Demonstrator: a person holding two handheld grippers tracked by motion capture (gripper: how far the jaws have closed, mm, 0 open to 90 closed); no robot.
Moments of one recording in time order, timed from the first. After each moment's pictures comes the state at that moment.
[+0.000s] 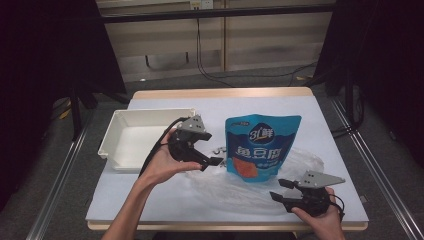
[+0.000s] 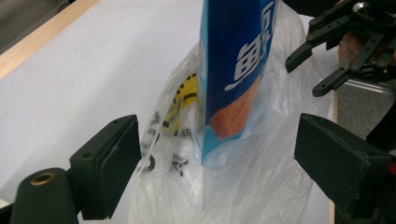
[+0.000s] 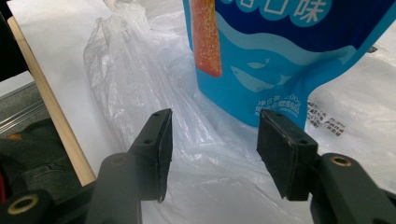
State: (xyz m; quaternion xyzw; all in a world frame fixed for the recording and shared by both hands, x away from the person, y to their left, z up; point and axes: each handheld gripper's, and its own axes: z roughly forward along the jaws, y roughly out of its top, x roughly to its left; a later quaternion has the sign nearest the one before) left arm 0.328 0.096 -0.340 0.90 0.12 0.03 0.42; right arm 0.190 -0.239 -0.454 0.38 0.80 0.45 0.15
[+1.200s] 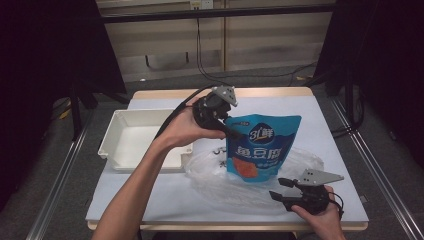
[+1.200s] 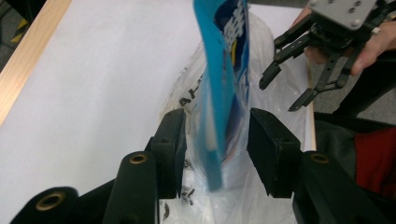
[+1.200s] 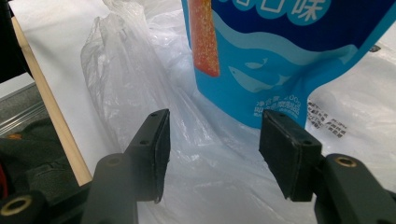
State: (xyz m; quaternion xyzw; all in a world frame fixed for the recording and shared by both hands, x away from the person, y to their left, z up) left arm 0.363 0.028 -0.273 0.94 0.02 0.00 0.34; right arm 0.195 -0.240 -0.455 0.38 0.80 0.45 0.14
